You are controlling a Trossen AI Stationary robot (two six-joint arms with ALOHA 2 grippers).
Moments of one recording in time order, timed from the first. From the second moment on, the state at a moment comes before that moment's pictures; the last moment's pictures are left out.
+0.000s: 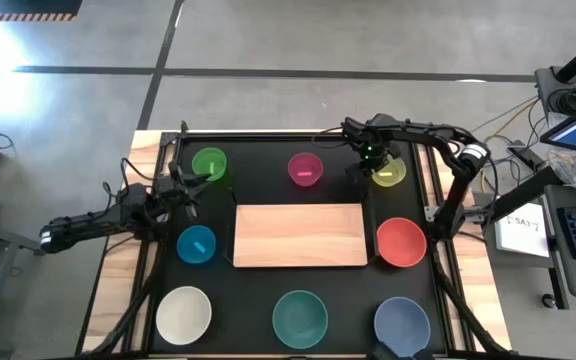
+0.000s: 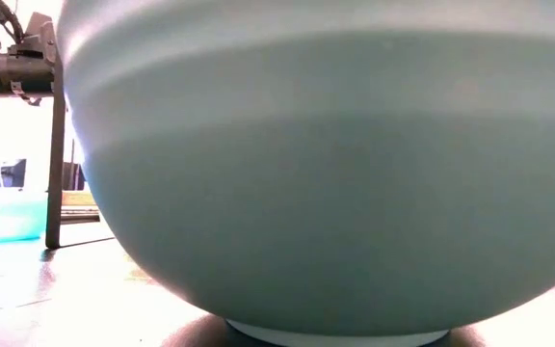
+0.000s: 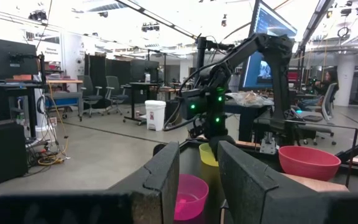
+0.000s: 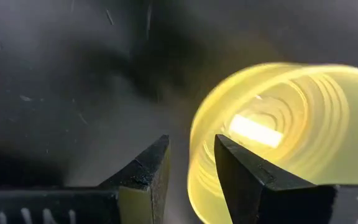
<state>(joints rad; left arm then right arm) 0.21 0.01 0.02 0.20 -0.23 0.01 -0.73 1.80 1.21 -1.08 0.04 0.31</state>
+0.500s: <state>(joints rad) 0.21 0.01 0.02 0.20 -0.23 0.01 -0.73 1.84 1.21 -1.06 0.05 0.28</state>
